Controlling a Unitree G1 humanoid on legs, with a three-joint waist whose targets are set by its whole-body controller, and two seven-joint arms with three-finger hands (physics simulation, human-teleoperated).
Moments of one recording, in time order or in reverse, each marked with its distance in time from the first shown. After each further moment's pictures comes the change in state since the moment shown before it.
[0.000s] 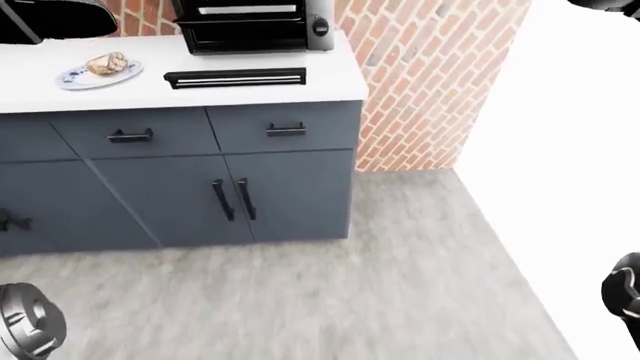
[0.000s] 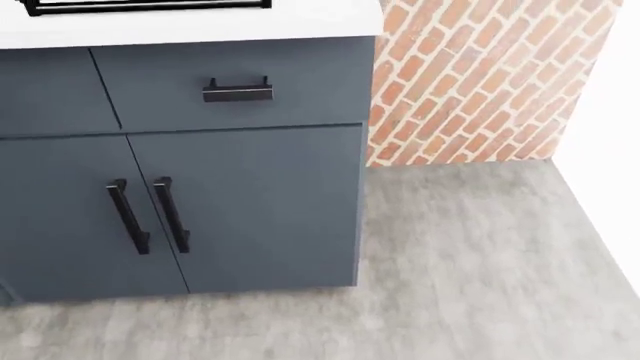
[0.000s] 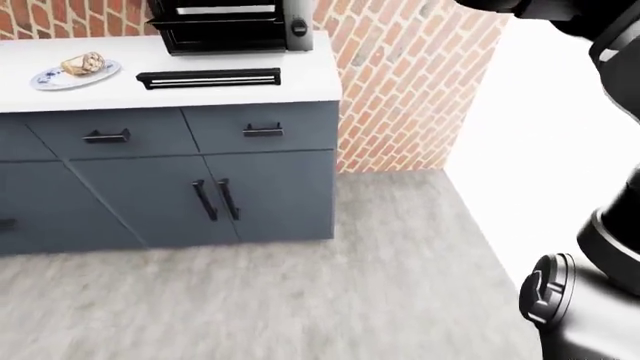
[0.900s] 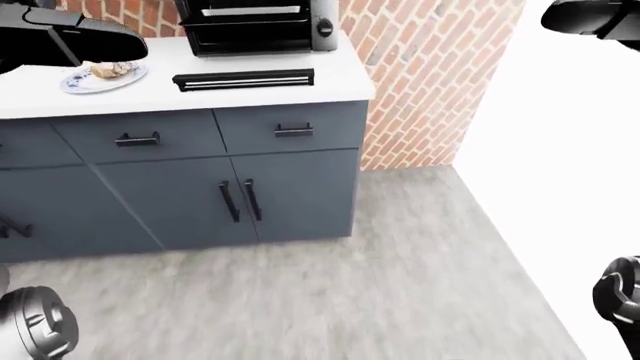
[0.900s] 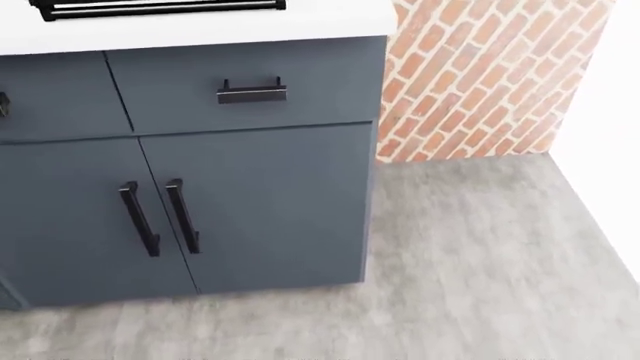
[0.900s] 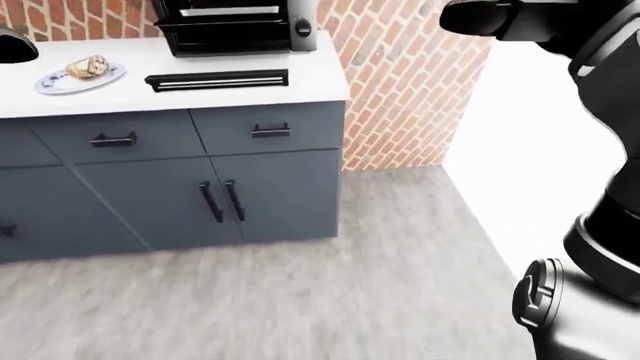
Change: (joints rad) left arm 0.035 -0.039 -0.033 0.001 0.036 -0.008 -0.027; right arm 0.035 0.027 0.008 -0.010 -0.059 0.014 0.044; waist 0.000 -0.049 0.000
